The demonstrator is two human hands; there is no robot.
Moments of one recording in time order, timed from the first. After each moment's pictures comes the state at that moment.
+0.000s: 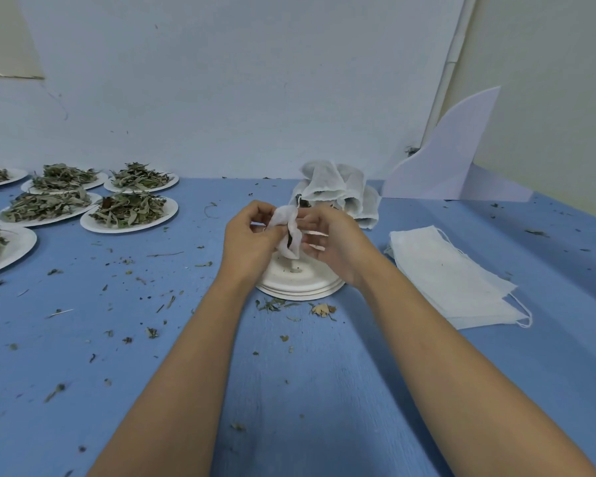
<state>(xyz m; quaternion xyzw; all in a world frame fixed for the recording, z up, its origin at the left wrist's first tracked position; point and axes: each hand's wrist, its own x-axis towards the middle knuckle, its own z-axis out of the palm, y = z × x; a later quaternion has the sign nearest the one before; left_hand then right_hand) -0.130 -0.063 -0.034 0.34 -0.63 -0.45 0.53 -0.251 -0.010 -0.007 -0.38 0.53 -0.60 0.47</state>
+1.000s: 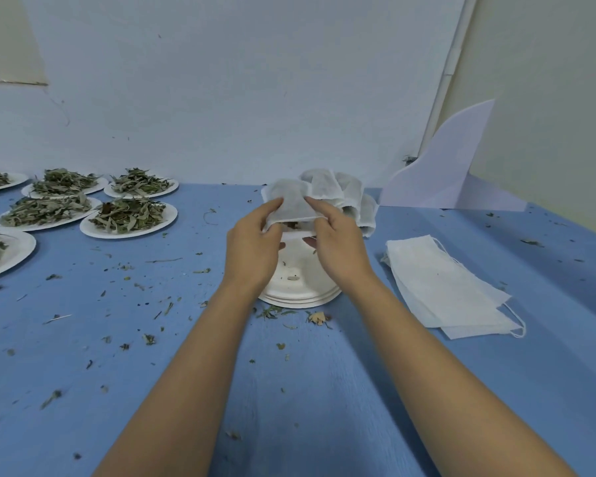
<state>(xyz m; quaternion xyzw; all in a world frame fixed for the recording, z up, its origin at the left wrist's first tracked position) -0.139 -0.056 -0.024 0.37 -0.67 -0.39 0.51 -0.252 -0.015 -0.019 -0.52 0.61 -0.58 0.17</state>
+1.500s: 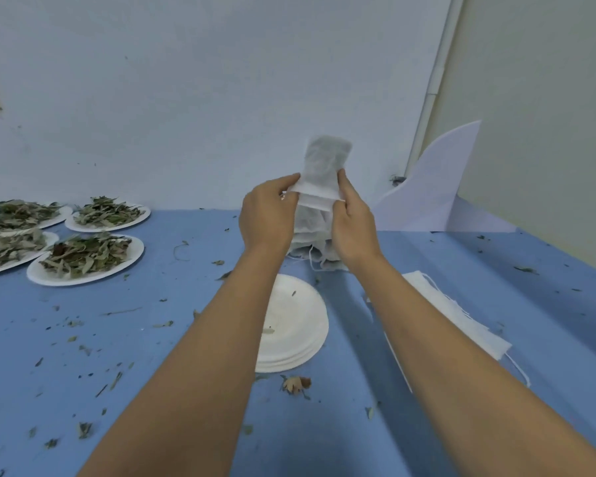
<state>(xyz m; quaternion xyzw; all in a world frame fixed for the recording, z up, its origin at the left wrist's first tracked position) -0.227 -0.119 0.032 0.40 -0.70 -0.25 0.54 -0.333 -0.066 0.021 -0.51 0.65 -0.56 0.06</state>
